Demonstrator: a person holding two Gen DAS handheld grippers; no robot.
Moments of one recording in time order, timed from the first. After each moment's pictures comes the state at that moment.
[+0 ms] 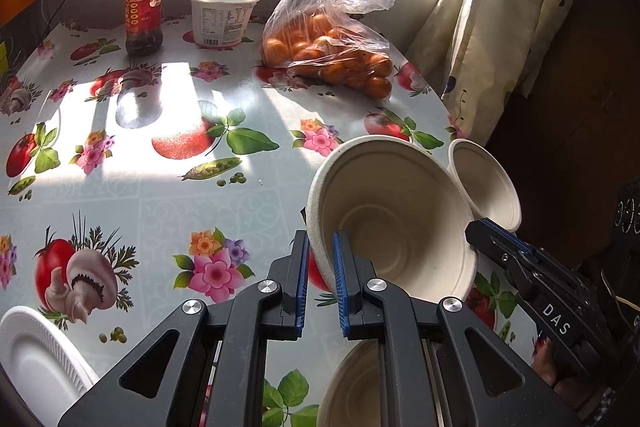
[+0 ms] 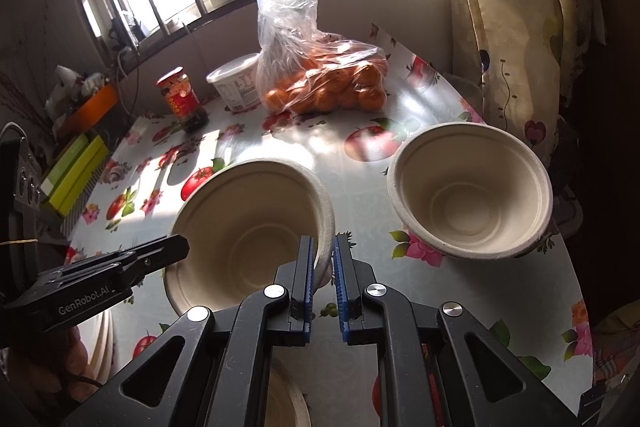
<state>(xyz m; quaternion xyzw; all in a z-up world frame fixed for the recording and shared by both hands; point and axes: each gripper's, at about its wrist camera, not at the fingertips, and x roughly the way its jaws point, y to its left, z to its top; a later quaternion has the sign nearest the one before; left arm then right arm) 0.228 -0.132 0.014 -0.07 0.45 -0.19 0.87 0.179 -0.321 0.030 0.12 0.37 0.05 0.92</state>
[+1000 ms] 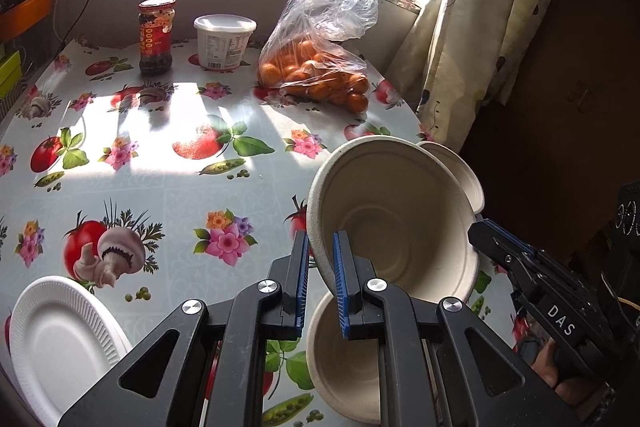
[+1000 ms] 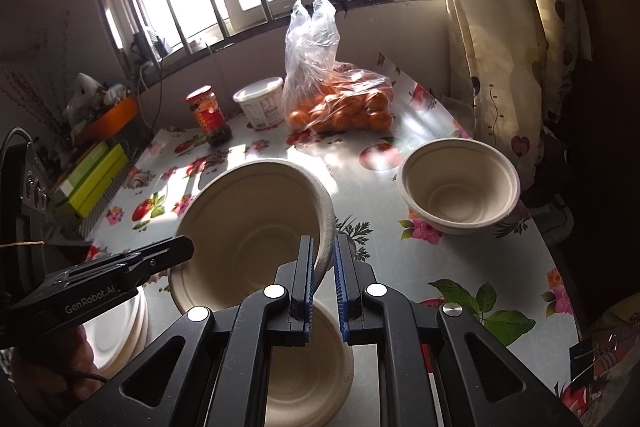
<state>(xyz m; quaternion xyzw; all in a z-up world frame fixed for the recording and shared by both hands) 0.173 -0.112 0.048 -0.07 0.42 -0.21 0.88 0.117 -0.301 0.067 0.12 0.33 0.05 0.93</state>
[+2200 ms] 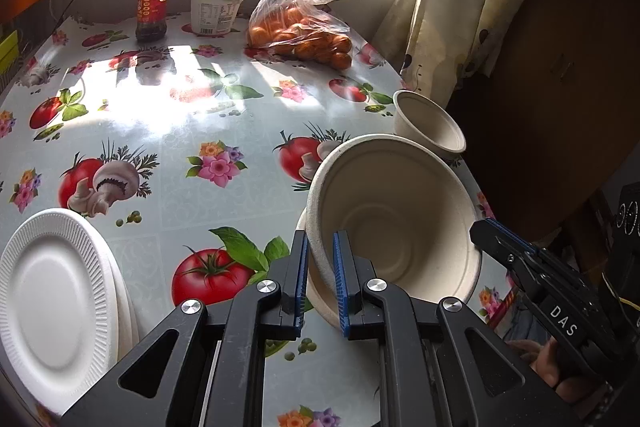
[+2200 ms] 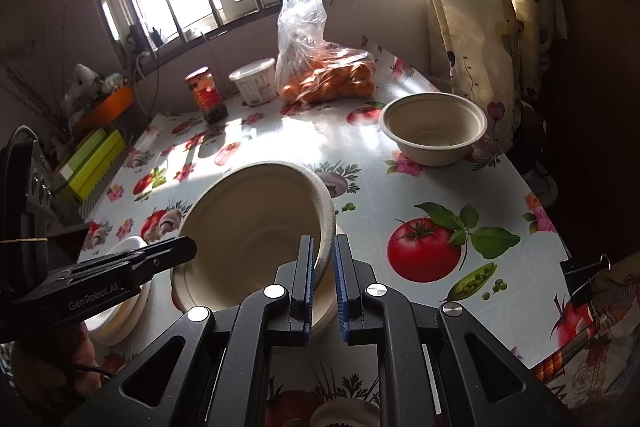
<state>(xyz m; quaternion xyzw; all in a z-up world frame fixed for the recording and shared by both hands) 0.122 -0.104 0.025 -0.06 0.45 -0.23 0.86 0.051 -0.290 0.045 0.12 0.35 0.03 0.93</state>
